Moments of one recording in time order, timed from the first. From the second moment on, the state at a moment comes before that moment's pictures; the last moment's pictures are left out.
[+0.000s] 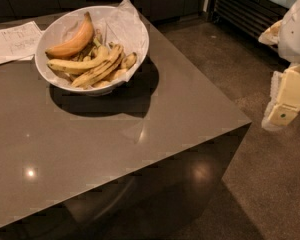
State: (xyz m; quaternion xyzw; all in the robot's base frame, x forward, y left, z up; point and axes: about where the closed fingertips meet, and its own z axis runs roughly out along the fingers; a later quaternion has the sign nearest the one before) arm 0.438 -0.217 0.976 -0.60 0.78 -0.03 0.16
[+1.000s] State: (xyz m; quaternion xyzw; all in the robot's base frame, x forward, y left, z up) arm 0.464 -0.191 0.989 -0.65 0.74 -0.05 0.16
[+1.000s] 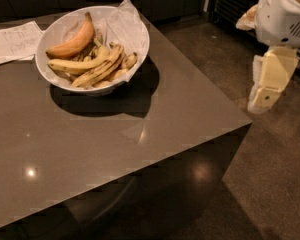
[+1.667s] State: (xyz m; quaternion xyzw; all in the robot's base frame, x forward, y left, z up) arm 0.485 -0.157 1.001 -0.69 0.70 -0.06 0.16
